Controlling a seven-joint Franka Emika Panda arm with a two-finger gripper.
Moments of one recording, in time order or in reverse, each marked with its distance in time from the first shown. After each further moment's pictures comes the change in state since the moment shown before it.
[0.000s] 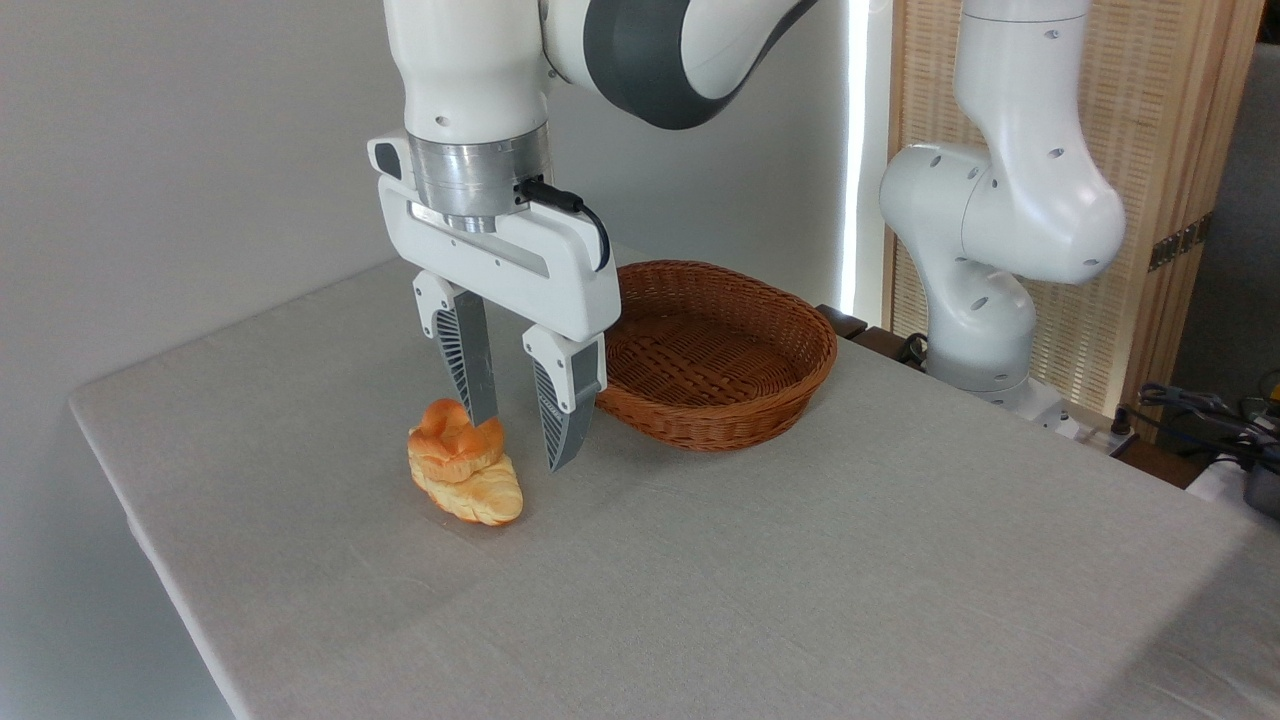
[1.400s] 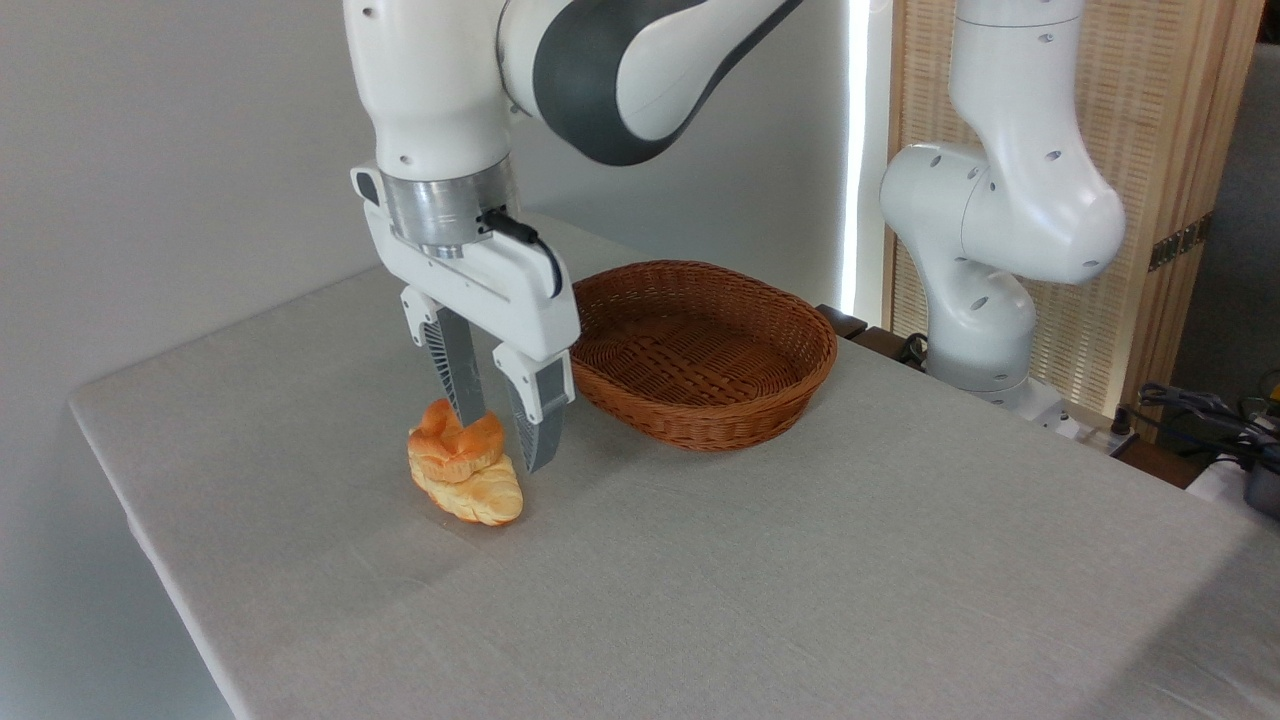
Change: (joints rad) arm -0.010 0.057 -0.070 -0.001 -0.014 0.014 0.000
